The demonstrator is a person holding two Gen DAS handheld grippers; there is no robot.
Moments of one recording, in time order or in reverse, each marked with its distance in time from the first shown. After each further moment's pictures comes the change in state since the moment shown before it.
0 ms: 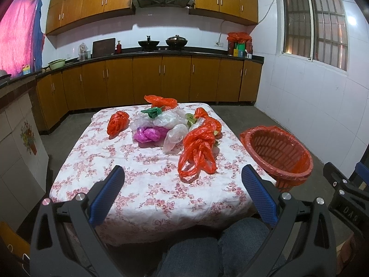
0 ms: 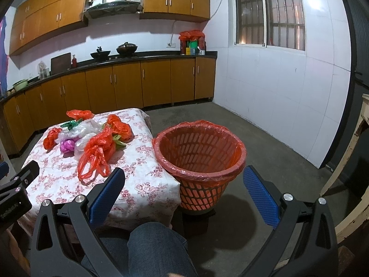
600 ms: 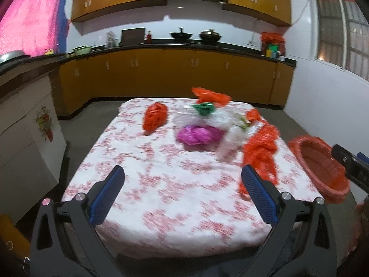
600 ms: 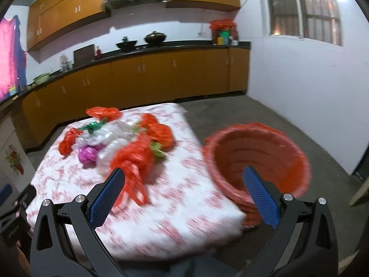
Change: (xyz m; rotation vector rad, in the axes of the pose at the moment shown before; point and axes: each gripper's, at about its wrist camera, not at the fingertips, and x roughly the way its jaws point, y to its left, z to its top) left arm 0.071 0.090 0.012 -0.116 0.035 0.157; right arm 0.106 0.091 0.035 -0.026 0.068 0.215
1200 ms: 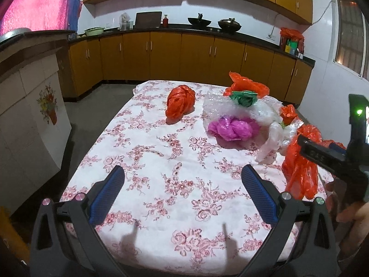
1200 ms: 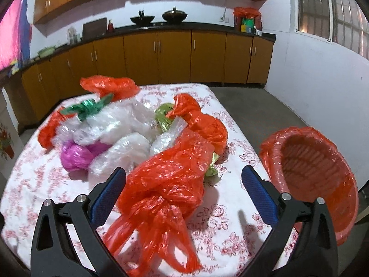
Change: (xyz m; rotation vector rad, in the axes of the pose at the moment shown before) left arm 0.069 0.051 0.002 -0.075 0.087 0.037; right arm 0.139 0.069 -0.001 -0.122 0.124 -0.001
